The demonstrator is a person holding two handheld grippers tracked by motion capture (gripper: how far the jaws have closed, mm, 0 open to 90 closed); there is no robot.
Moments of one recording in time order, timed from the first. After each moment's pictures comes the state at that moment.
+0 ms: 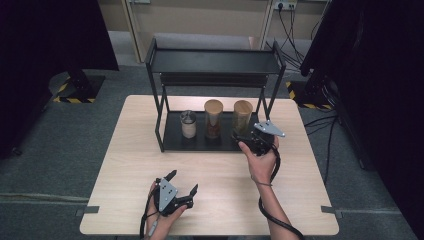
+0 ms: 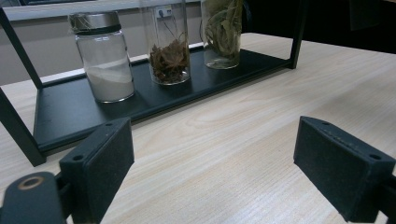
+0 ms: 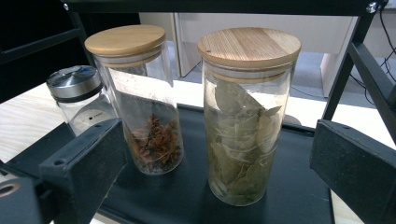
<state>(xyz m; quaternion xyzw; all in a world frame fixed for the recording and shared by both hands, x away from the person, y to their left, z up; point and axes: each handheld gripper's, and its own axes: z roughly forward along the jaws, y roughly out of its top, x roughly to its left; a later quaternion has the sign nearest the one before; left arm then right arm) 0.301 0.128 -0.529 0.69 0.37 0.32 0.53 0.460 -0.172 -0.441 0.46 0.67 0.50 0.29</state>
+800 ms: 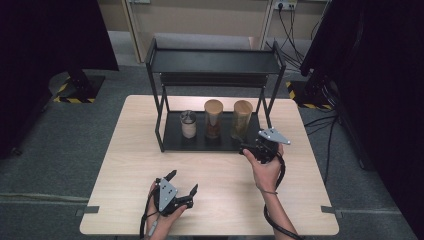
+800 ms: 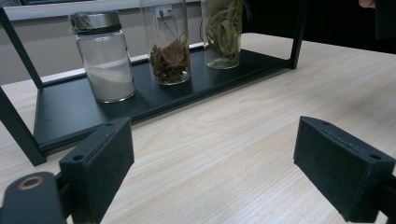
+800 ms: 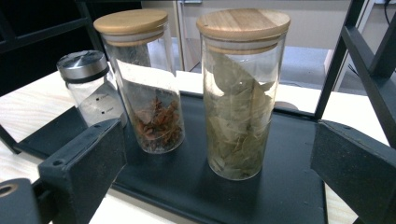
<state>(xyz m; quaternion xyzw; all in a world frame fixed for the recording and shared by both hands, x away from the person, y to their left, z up) 0.301 0.128 -0.529 0.69 0.37 0.32 0.53 0.440 -0.184 -0.450 0.46 0.68 0.50 0.29</state>
